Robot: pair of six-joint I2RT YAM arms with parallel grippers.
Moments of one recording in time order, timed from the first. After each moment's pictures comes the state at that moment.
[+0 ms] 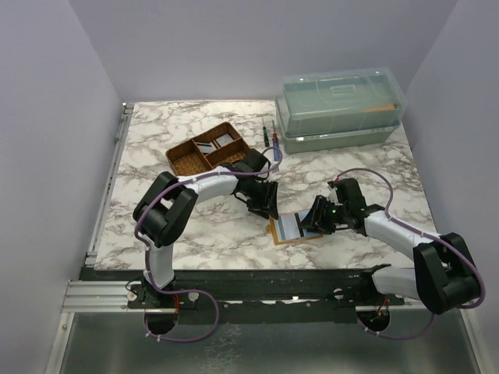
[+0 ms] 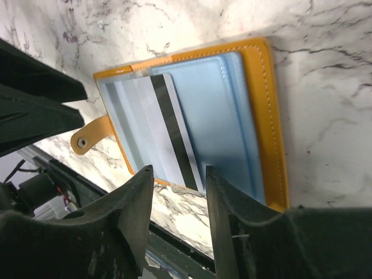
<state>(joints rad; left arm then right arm) -0.69 1.92 1.24 -0.43 0.53 -0.49 0.33 1.25 0.46 -0.17 -0.44 0.69</state>
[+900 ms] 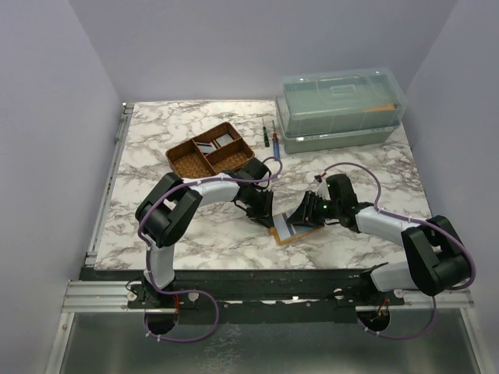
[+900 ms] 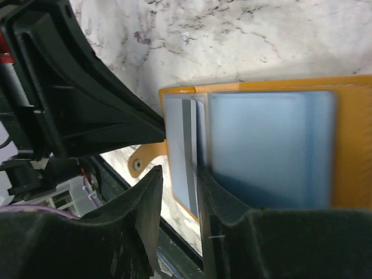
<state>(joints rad) -0.72 1.92 1.15 -0.38 0.52 -0.54 0.40 1.38 0.50 0.05 -0.55 0.71</state>
